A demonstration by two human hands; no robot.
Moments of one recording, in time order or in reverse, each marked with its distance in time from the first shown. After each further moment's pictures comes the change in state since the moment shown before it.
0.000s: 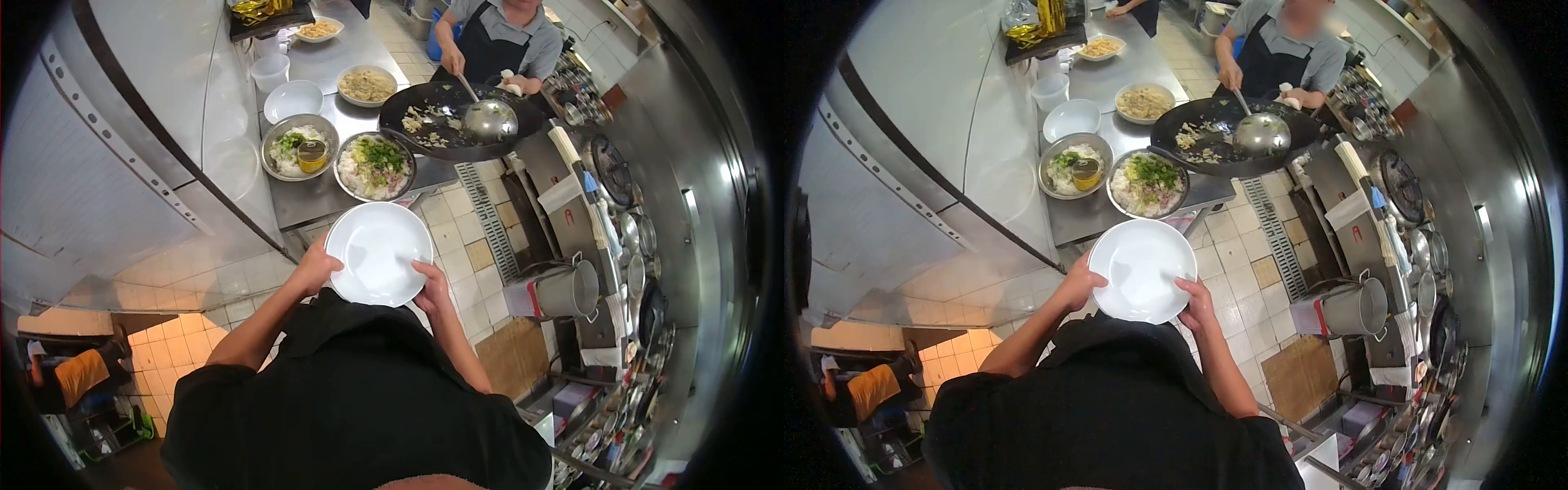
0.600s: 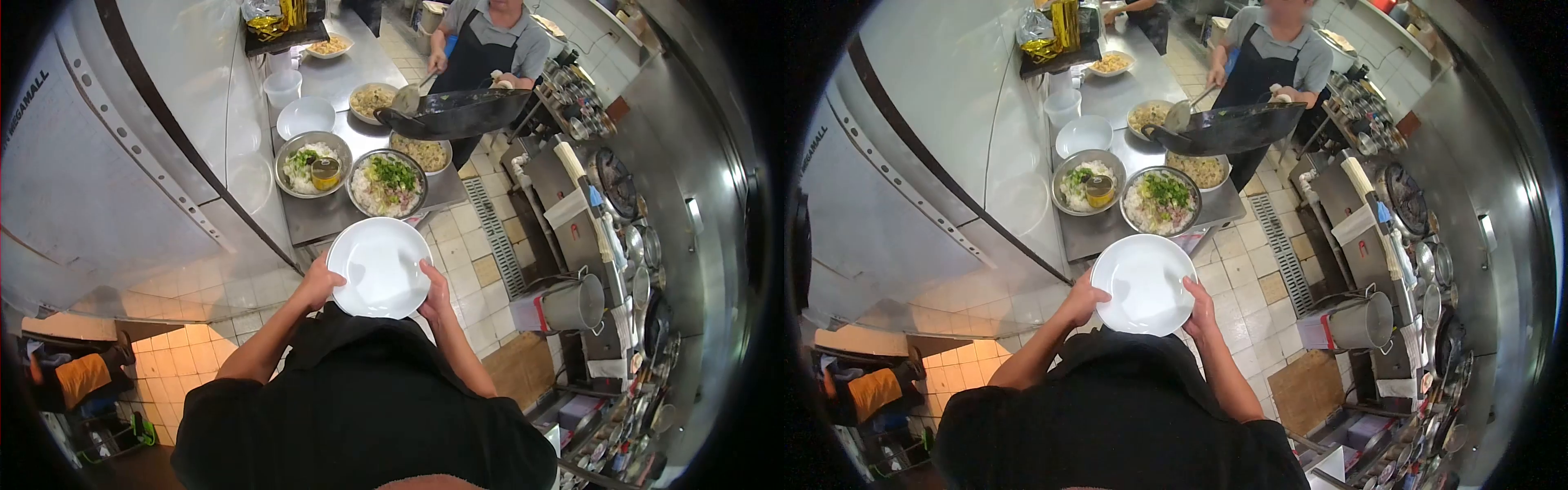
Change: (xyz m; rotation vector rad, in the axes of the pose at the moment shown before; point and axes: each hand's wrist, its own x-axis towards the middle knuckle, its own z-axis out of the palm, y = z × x) left_hand -0.003 -0.009 -0.029 -0.008 0.047 0.030; right_hand 0.022 0.003 0.029 0.021 0.026 0.014
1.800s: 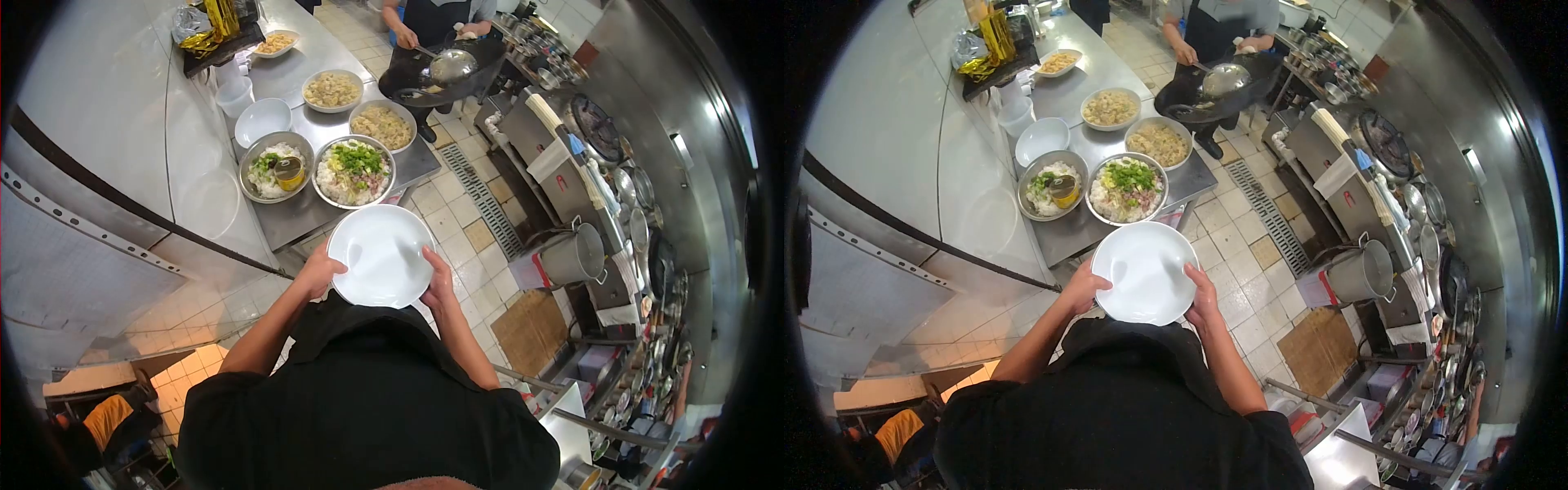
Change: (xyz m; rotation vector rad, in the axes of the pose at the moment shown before) left_hand 0.034 0.015 0.041 -0.108 -0.208 -0.125; right_hand -0.023 -0.014 -0.024 0.104 0.127 -0.131
